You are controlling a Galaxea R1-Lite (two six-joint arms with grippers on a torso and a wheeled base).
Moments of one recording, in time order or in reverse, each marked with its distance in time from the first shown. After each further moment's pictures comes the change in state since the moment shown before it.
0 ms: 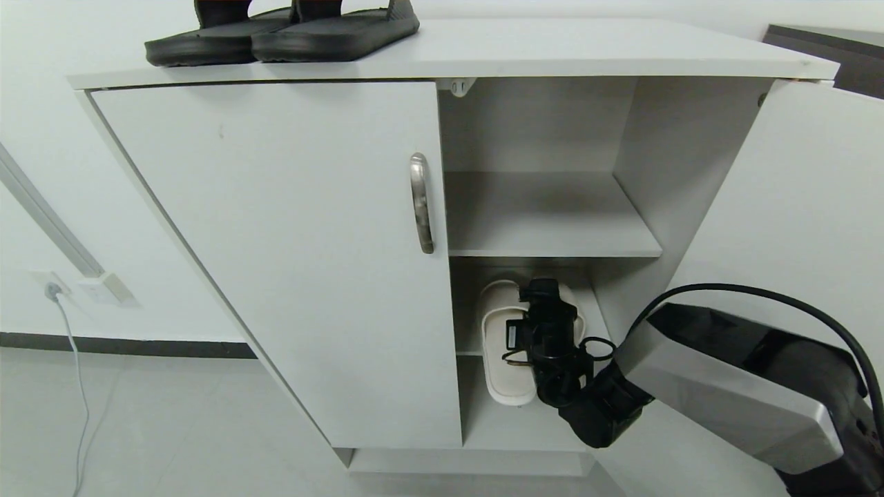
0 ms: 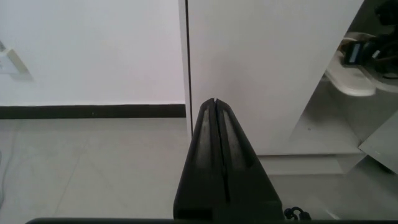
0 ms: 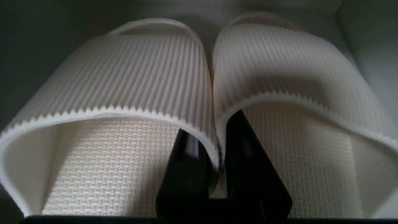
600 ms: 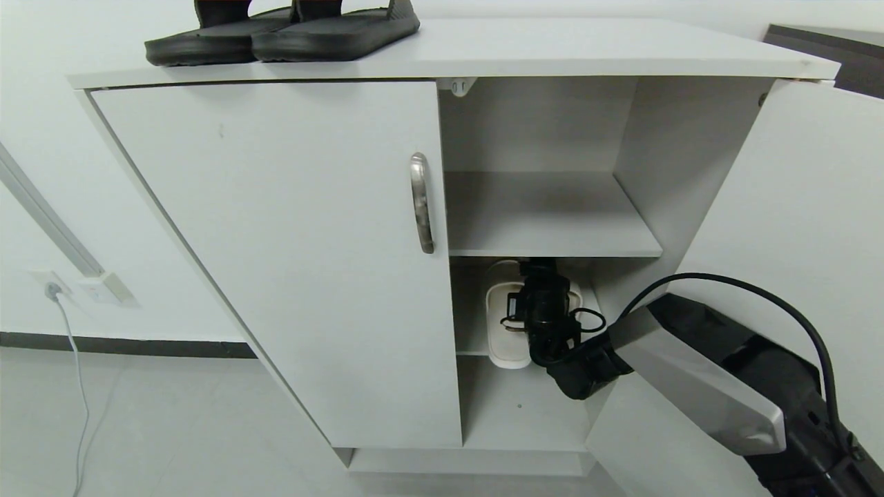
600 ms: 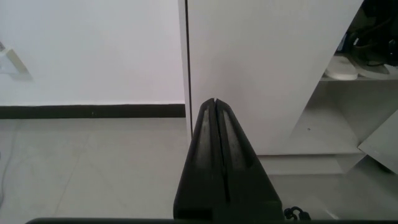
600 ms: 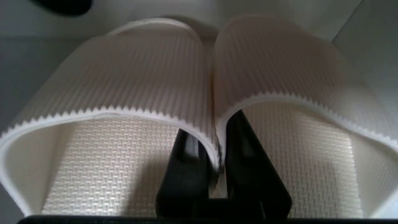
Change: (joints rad) left arm 0.001 0.000 0.000 0.000 0.000 -0.001; right arm -0.077 0.117 -0.352 0.207 0.003 -0.003
